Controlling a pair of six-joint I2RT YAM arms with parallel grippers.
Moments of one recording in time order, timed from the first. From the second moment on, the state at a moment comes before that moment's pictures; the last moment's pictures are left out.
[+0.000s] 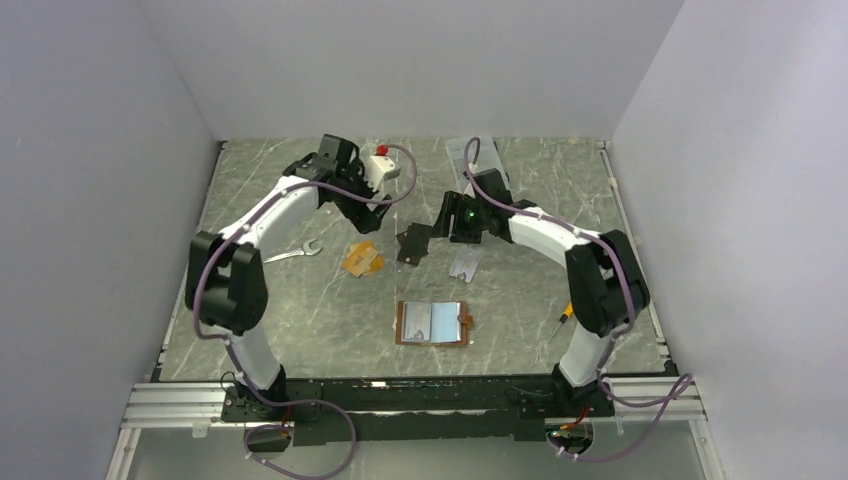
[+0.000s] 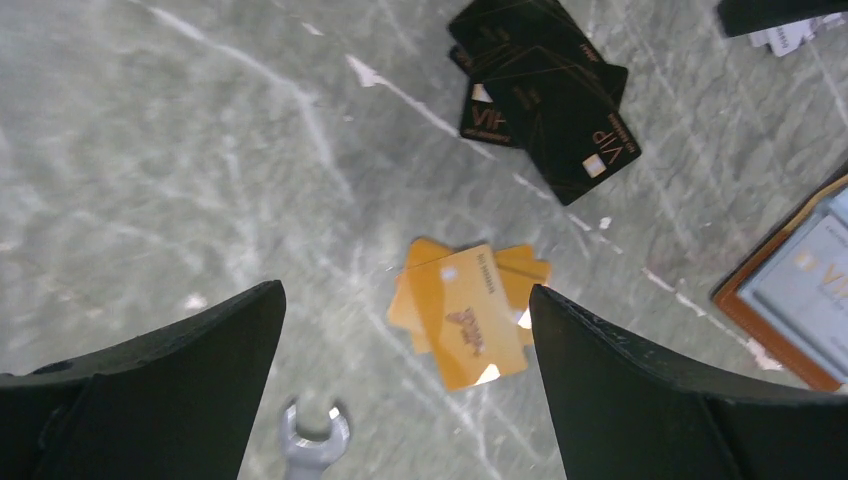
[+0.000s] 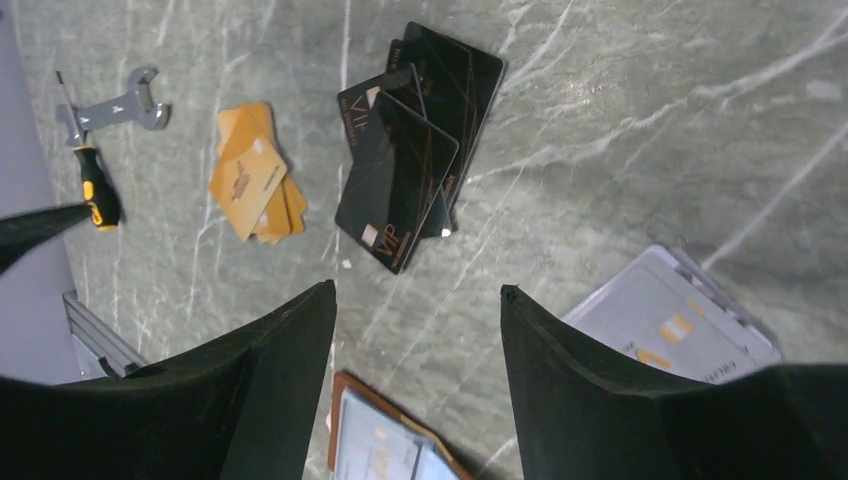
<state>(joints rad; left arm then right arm) -0.35 1.74 1.47 -0.65 0.31 0.52 0.44 1.73 1.13 -0.20 -0.31 0.57</state>
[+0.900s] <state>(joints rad) -0.57 1.97 1.35 -0.38 0.16 0.58 0.38 1.96 1.12 0.11 -0.51 0.85</state>
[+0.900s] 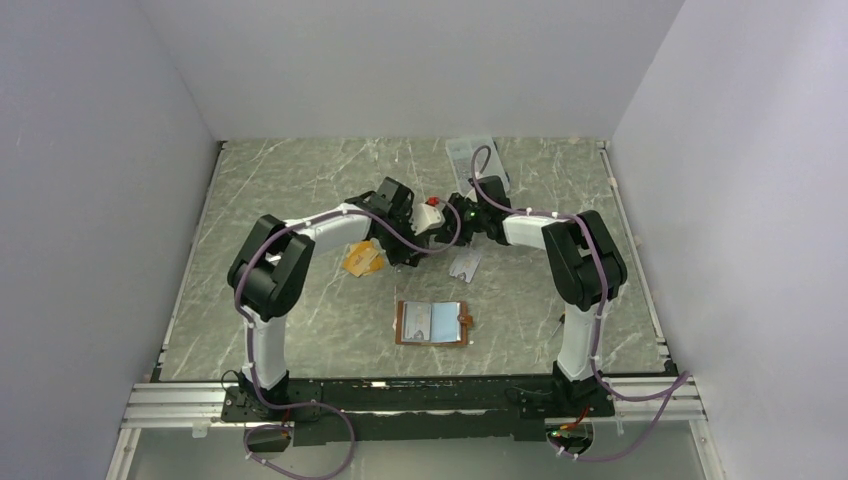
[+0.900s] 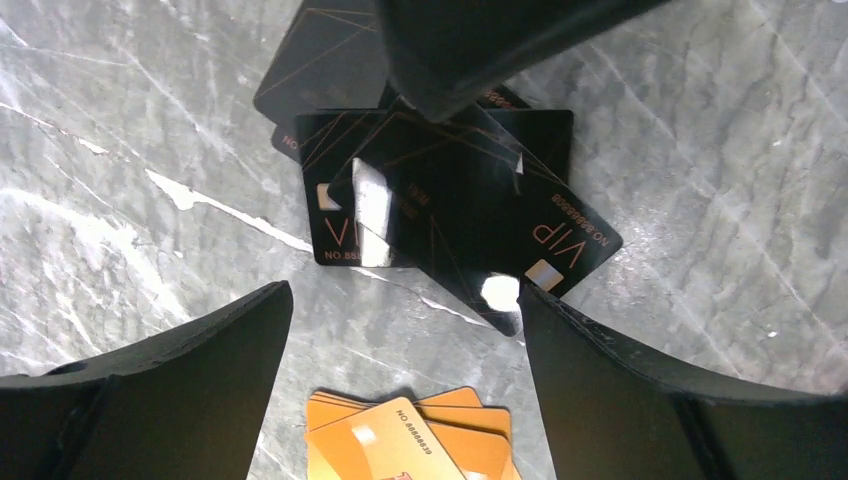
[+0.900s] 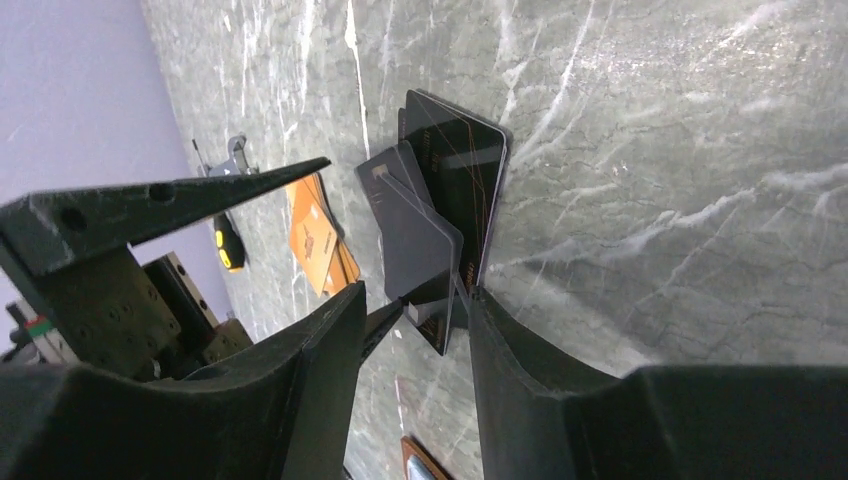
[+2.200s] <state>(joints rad) -0.62 1.95 1.31 -0.34 0.04 0.67 0.38 2.08 1.09 0.33 -0.59 0.97</state>
